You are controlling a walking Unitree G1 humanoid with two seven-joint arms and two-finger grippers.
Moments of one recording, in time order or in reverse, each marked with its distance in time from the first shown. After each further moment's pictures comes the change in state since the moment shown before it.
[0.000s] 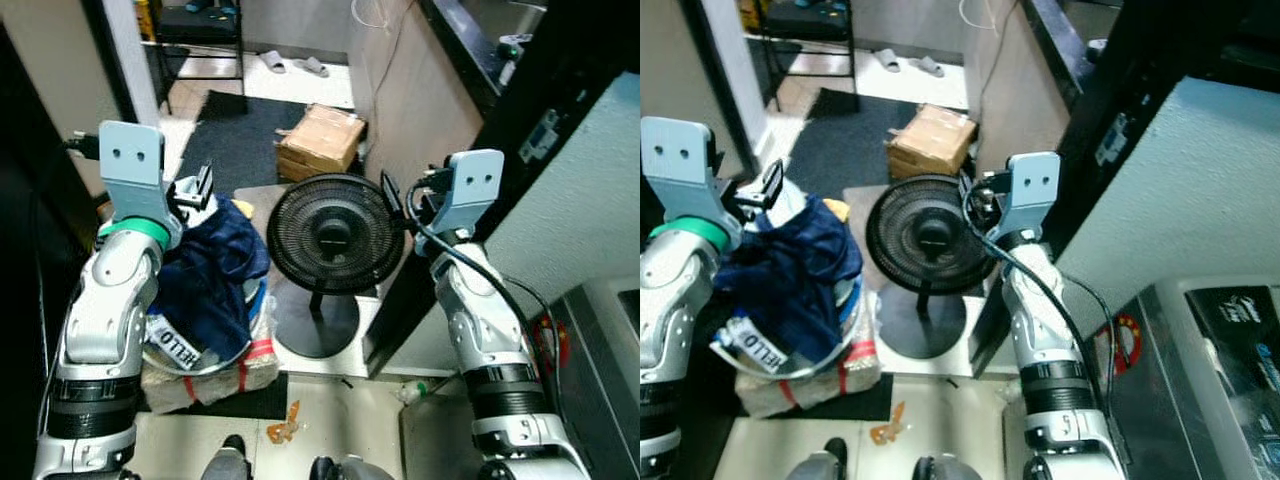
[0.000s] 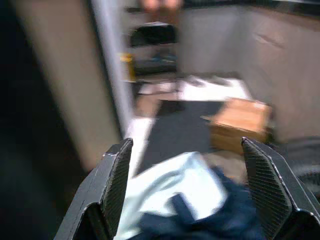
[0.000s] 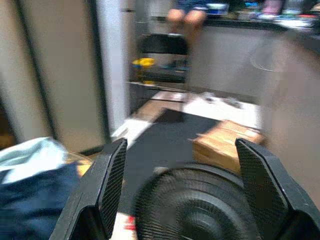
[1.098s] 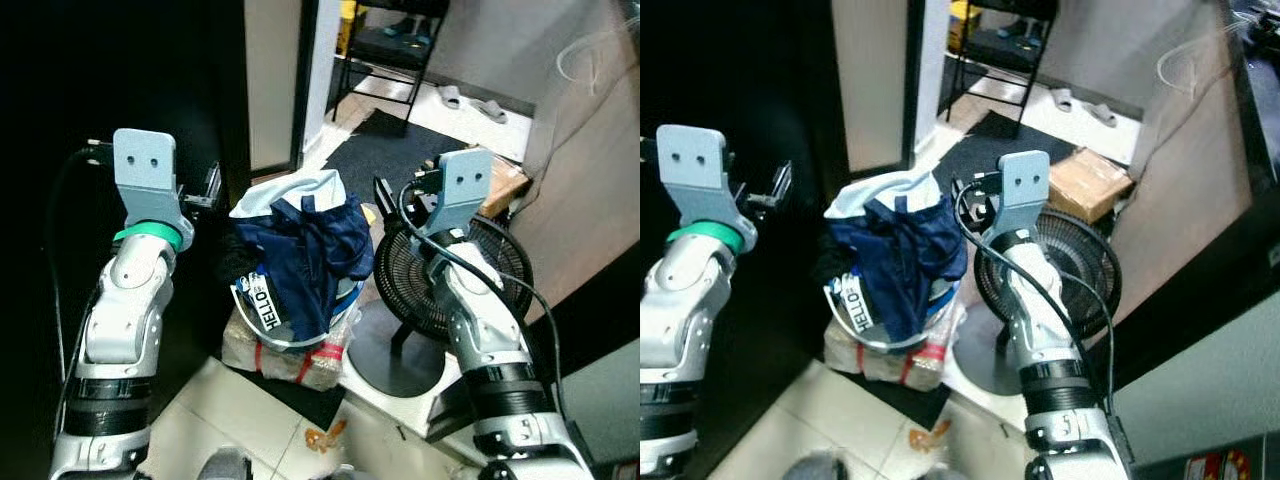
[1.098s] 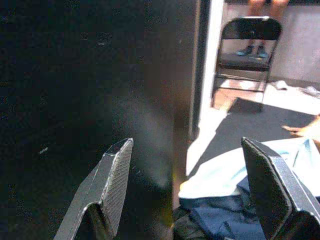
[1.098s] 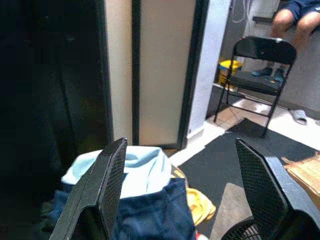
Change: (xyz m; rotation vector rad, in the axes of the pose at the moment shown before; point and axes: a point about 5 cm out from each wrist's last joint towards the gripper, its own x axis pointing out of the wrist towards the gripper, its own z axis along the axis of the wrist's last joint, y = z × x) left arm 0.004 -0.010 -0.004 -0.030 -0.018 -0.003; right arm 0.001 -0.004 0.003 0.004 0.000 -0.020
